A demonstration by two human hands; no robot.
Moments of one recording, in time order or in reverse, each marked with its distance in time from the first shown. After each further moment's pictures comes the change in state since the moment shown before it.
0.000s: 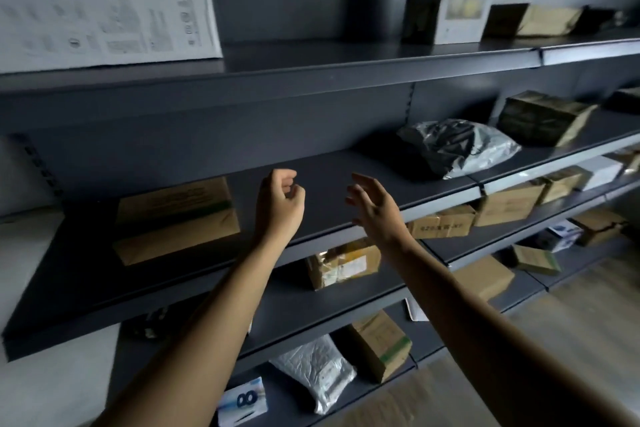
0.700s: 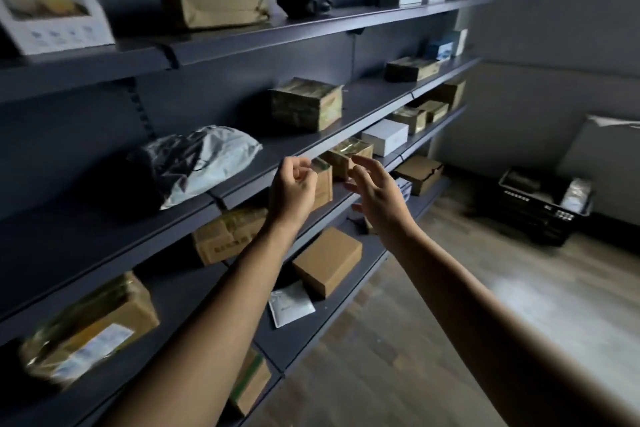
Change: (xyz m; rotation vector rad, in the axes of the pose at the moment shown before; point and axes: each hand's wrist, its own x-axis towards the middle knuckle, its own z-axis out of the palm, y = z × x) left_hand -0.121 0.257 0.464 -0.257 -0.437 0.027; right_hand -0.014 0.097 -0.492 0.020 0.416 0.062
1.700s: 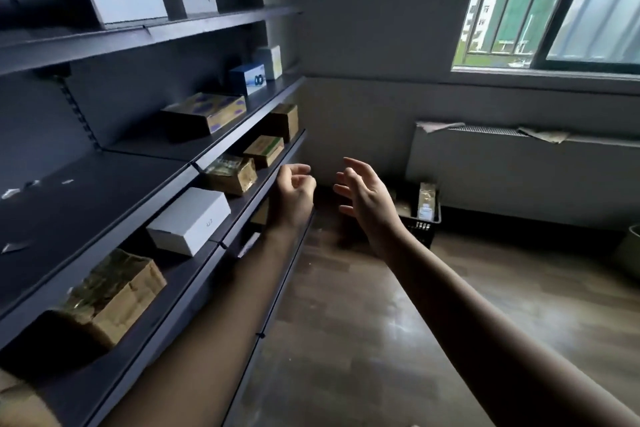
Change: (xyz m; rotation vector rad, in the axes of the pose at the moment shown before) left_hand 0.265 0.079 0.616 -0.261 -0.484 0.009; right_hand 0.400 0.155 -0.446 0.019 0.449 0.077
